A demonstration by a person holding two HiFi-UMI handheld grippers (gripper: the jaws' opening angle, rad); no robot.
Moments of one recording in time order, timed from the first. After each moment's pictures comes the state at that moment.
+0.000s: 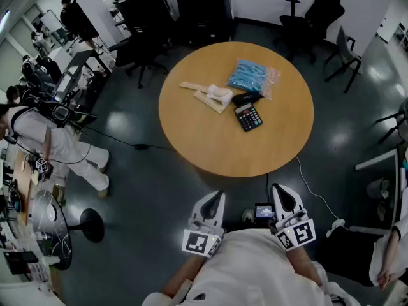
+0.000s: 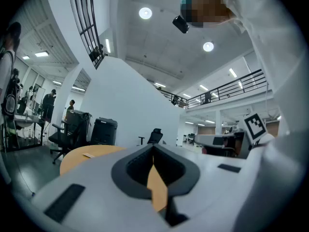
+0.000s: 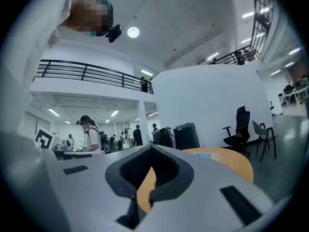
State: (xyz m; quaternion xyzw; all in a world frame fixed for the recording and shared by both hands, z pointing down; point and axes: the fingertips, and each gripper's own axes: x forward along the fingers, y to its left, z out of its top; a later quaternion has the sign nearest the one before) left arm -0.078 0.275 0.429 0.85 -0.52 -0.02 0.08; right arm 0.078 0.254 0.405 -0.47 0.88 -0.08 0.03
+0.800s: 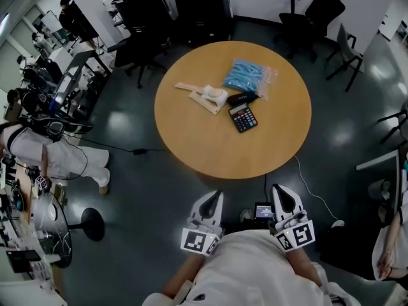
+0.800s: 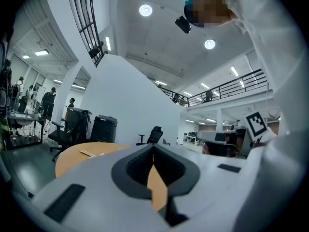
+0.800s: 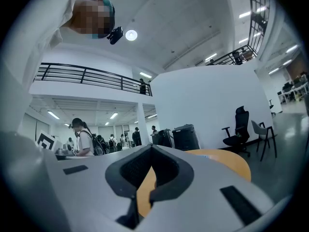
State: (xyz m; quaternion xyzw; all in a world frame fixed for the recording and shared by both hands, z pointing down) left arm -0.048 0.255 0.442 0.85 -0.52 -0.01 0.08; right arm 0.113 0.236 0.407 -0.47 0.88 -0.08 0.05
